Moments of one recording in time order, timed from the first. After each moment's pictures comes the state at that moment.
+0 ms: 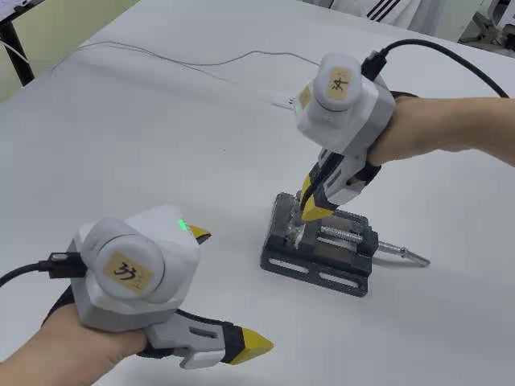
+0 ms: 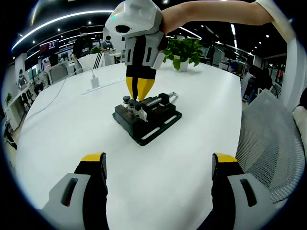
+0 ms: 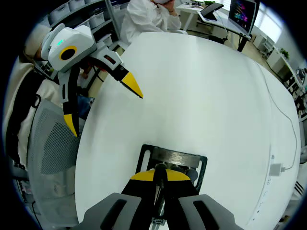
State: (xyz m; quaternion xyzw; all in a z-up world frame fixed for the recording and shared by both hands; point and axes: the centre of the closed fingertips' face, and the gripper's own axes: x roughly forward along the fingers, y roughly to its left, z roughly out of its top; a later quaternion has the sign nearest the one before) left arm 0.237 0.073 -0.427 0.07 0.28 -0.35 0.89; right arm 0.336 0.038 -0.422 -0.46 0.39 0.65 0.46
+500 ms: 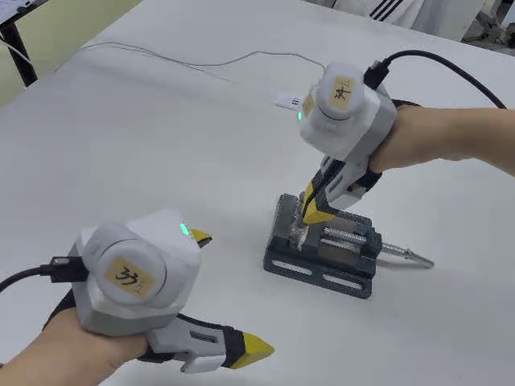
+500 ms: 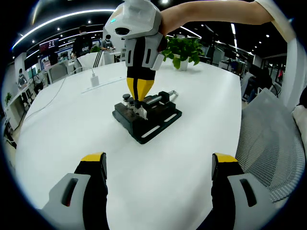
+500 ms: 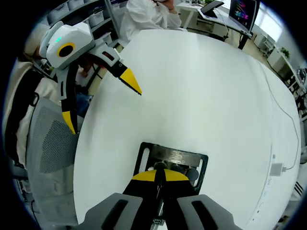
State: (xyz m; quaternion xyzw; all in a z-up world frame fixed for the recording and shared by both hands) left arm 0.237 0.073 -0.430 0.07 0.28 -0.35 0.89; right arm 0.336 0.036 -0.426 -0.47 0.39 0.65 0.45
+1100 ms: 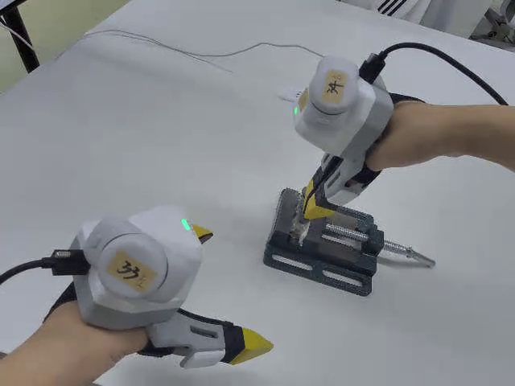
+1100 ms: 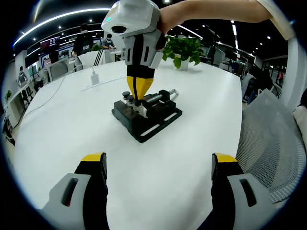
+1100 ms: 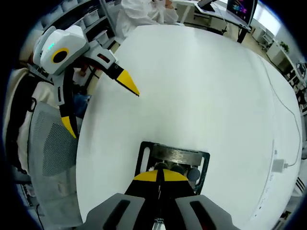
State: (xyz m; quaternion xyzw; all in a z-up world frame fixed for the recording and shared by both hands) left arm 0.237 0.071 -0.435 0.06 0.29 -0.35 0.89; right arm 0.337 0.037 -0.429 -0.48 0.41 0.64 0.45
